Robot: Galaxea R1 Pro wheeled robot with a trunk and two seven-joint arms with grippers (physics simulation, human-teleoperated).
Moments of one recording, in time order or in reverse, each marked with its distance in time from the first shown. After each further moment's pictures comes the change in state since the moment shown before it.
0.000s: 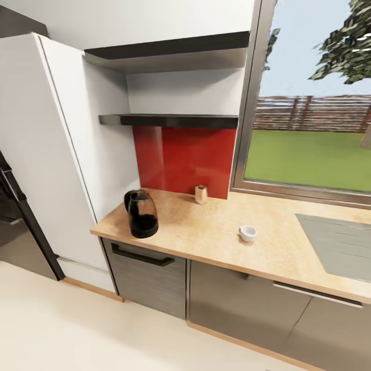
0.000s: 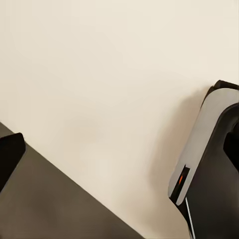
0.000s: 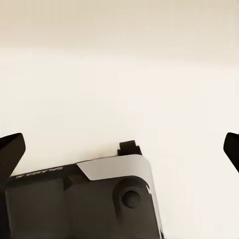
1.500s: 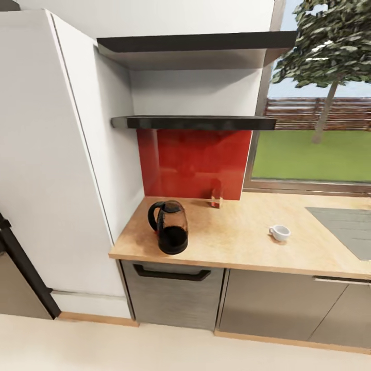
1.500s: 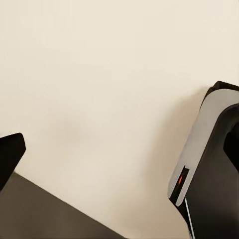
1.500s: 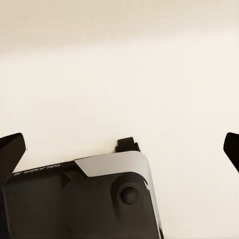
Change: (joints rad) left arm 0.000 -0.002 -0.001 0.000 -0.004 0.000 0.001; right arm 0.014 -0.003 -0.001 -0.001 -0.004 -0.001 -0.004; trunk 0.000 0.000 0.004
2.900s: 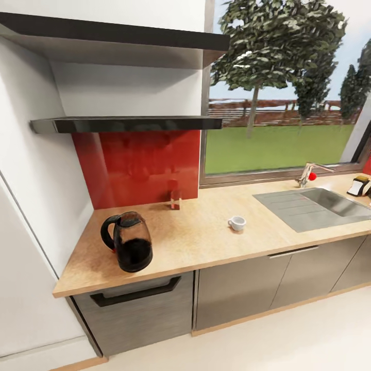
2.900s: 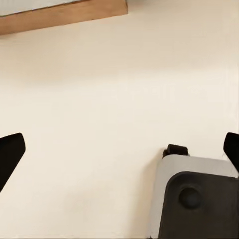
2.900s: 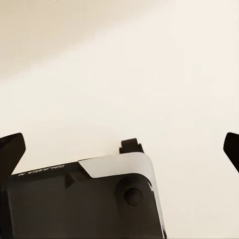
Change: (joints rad) left arm -0.005 -0.050 -0.039 -0.207 -0.109 -0.041 -0.004; right arm 0.000 0.007 0.001 -0.002 -0.002 -0.005 0.003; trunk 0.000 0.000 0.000
